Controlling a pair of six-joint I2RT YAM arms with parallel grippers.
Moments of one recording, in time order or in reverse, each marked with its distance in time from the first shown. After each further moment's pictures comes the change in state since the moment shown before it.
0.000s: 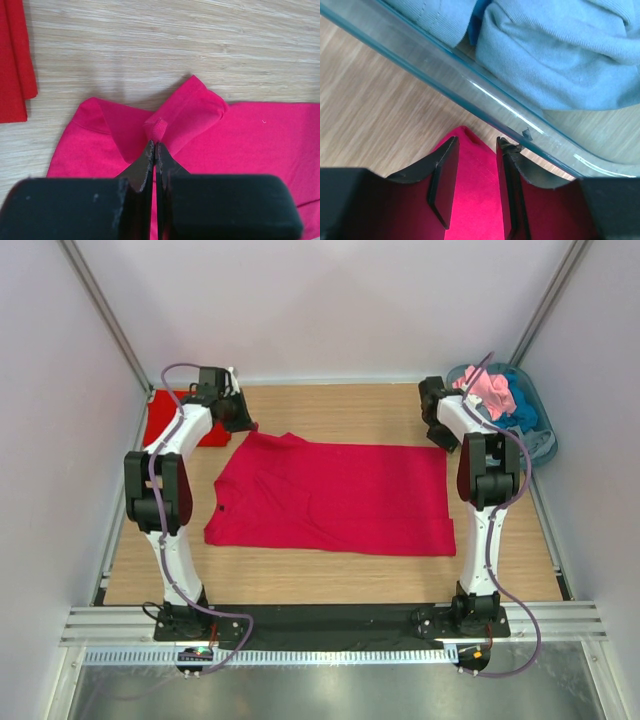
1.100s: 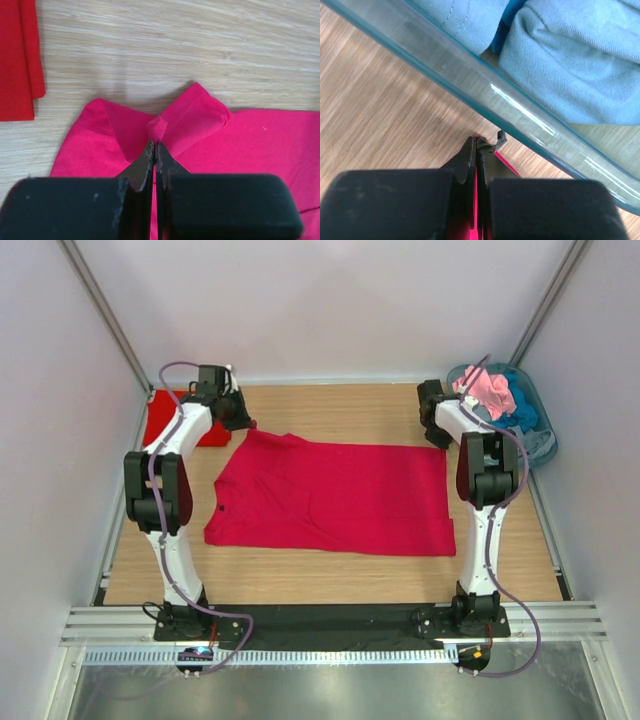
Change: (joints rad) left arm 0.000 0.000 0.007 -0.002 -0.025 -0.018; right arm -0.002 0.019 -0.035 0.112 0.001 -0.020
